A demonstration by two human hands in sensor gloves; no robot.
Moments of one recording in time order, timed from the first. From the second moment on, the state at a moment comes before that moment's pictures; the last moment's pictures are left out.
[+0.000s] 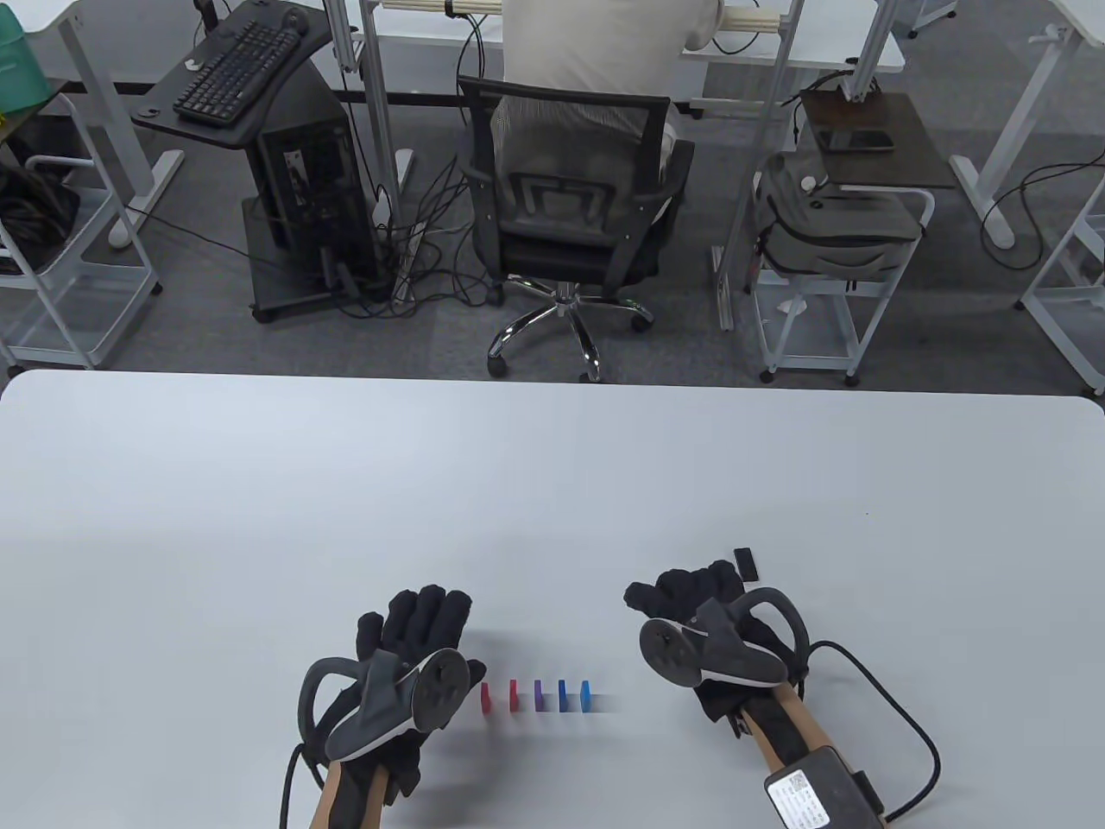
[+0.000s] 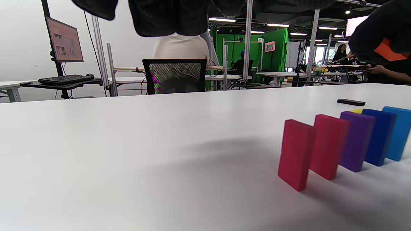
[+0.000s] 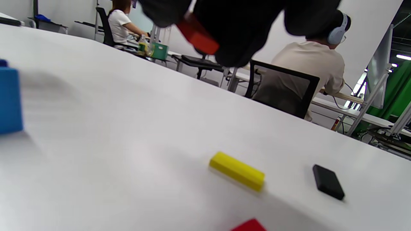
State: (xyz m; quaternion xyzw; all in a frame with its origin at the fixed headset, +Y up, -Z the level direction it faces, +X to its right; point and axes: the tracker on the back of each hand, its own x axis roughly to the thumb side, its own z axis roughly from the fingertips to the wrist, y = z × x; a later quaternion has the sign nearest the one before) left_hand -0.156 -0.705 -0.277 0.00 -0.11 -0.03 0.99; right_hand 0.125 -0.707 -0.322 -0.26 0.02 -0.96 0.09
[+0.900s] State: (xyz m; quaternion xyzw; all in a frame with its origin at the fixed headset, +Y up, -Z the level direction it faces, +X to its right) left_hand -0.150 -0.708 -0.276 -0.01 -0.12 -0.04 0.99; right_hand 0.087 -0.743 -0.292 -0.32 -0.02 -0.95 0.05
